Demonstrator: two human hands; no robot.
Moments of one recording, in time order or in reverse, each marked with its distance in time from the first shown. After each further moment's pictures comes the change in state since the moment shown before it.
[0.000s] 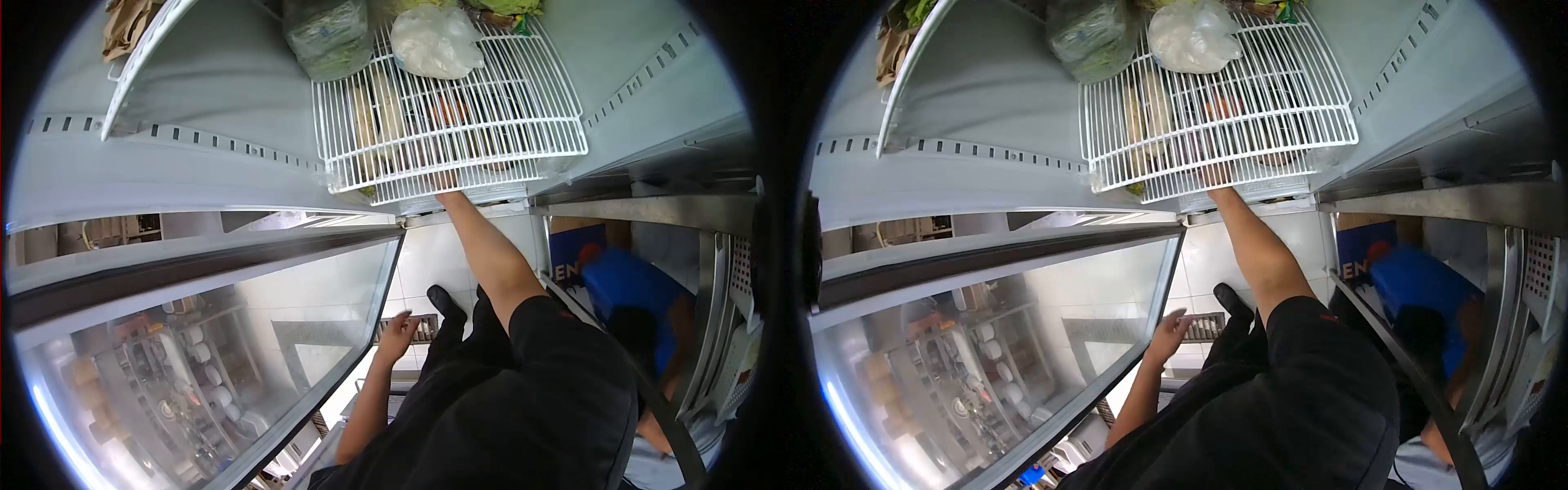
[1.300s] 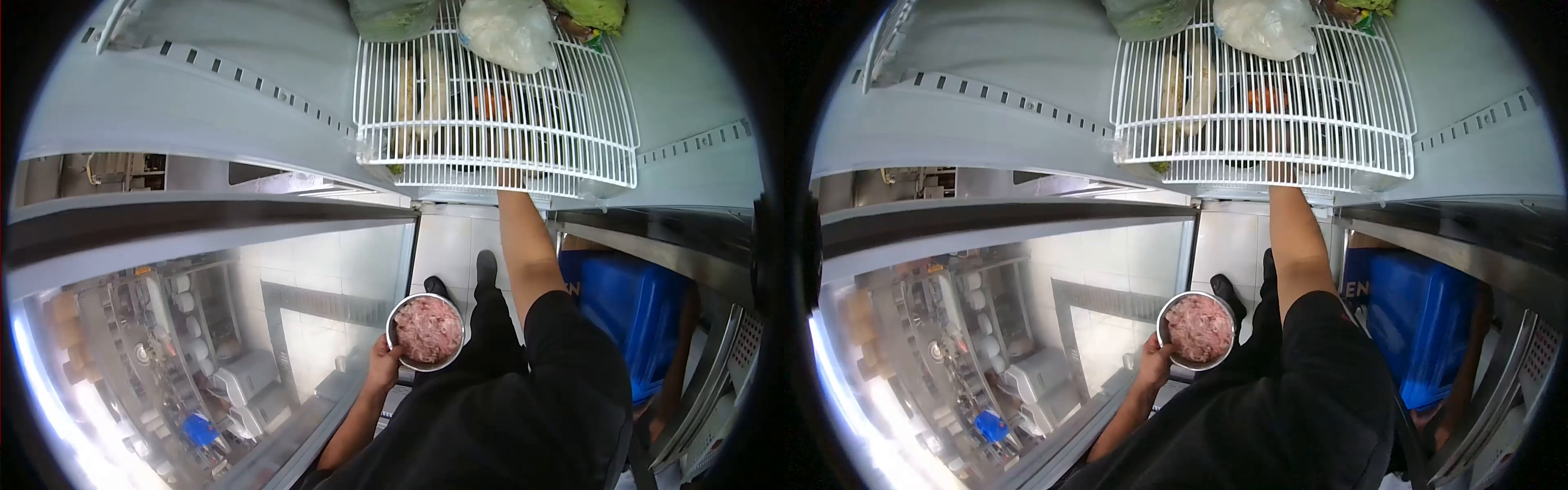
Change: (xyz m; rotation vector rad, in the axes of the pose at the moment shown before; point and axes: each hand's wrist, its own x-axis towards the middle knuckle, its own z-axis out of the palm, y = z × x) left_hand -0.075 -0.017 0.037 -1.093 0.256 -0.219; right_hand 0.067 -0.065 -0.027 -0.150 -0.020 0.030
